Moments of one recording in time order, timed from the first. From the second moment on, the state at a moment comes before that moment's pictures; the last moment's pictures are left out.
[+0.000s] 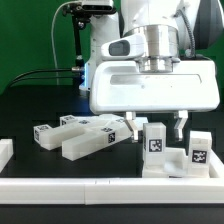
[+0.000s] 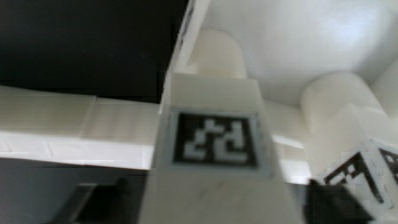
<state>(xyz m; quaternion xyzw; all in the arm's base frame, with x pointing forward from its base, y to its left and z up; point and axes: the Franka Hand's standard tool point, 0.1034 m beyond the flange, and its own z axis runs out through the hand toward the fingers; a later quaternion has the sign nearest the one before) 0.588 0.047 0.071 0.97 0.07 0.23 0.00</state>
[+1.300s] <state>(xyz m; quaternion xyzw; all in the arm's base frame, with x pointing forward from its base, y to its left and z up) 0.580 0.056 0.073 0.99 -0.09 0.04 -0.07</state>
